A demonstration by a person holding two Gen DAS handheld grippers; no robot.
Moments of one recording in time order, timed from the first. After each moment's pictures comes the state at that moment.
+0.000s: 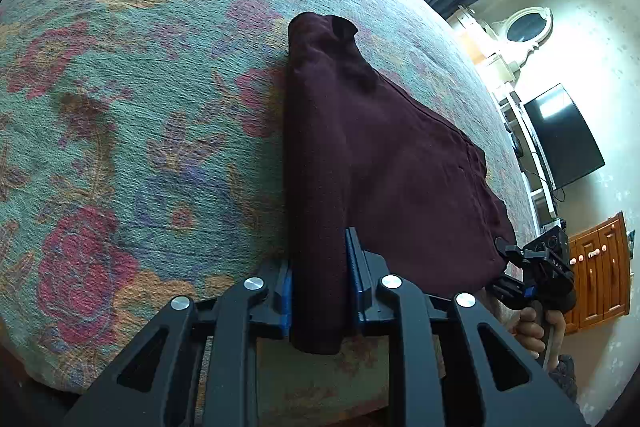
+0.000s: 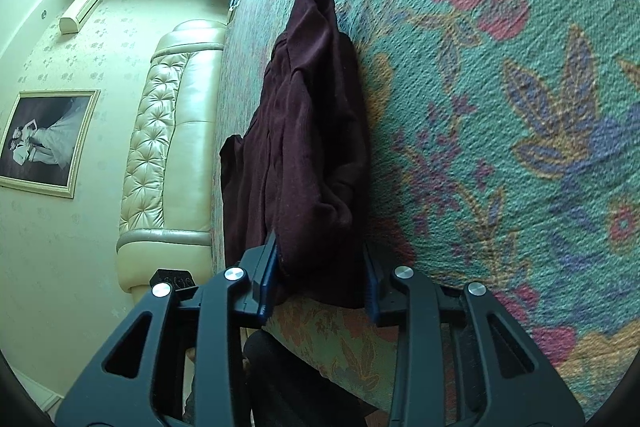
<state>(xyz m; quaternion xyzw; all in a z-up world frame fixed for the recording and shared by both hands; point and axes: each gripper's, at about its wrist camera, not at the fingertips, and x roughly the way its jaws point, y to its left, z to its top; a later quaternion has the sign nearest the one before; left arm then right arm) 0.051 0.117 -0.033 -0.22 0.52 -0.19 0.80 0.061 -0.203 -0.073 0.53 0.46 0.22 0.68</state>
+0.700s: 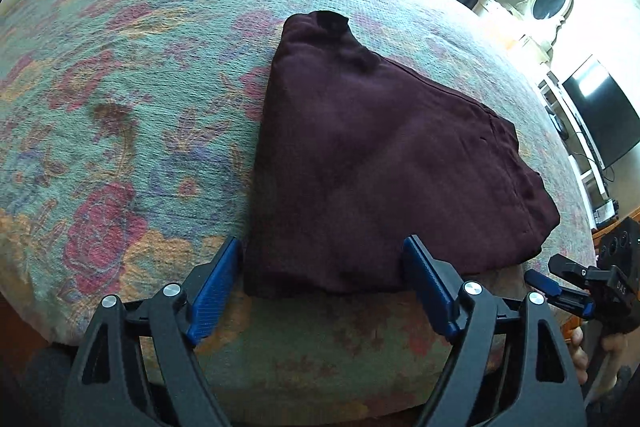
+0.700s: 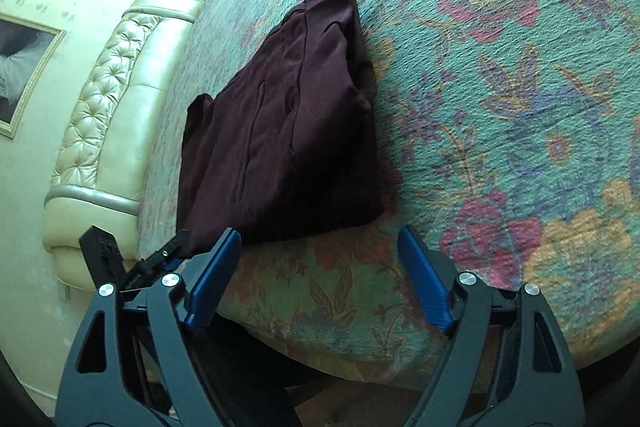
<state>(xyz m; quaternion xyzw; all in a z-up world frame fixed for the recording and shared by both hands) 0.027 0.079 -0.024 -0.12 0.52 -0.11 0.84 0.012 -0.159 -0.021 0.37 0.49 0.15 0.77</state>
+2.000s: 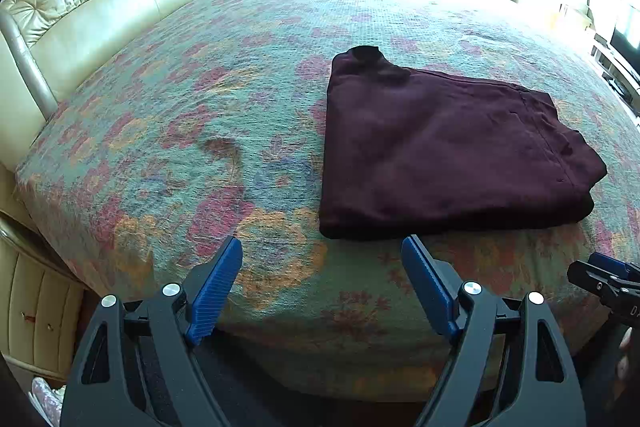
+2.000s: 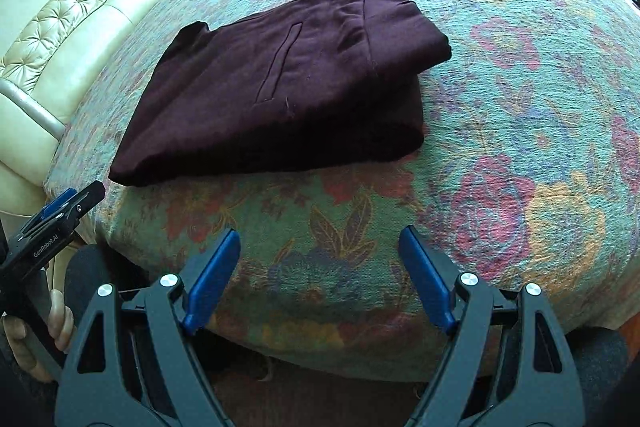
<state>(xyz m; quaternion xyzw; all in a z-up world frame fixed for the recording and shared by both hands) -0.032 0.068 0.008 0.03 0.46 0.01 0.89 -0.016 -0.084 -0.005 0.19 0.50 0.10 0.84</state>
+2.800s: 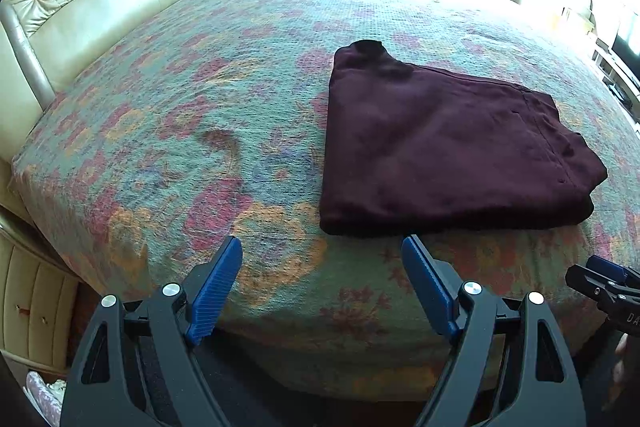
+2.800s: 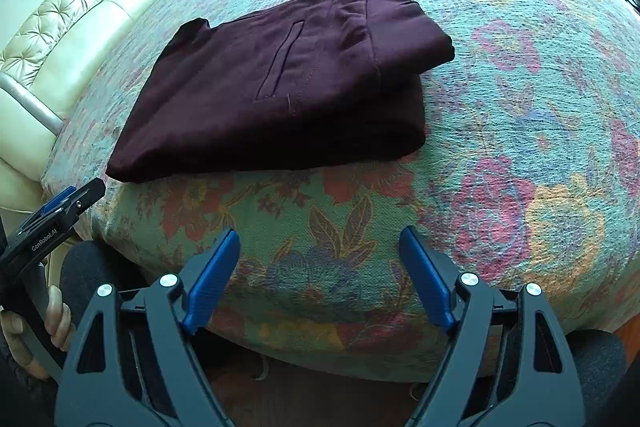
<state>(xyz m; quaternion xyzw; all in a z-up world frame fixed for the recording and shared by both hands) -0.032 0.073 0.005 0.02 0.47 0.01 0.88 -0.015 -0.083 -0.006 0.18 0.50 0.10 0.84</state>
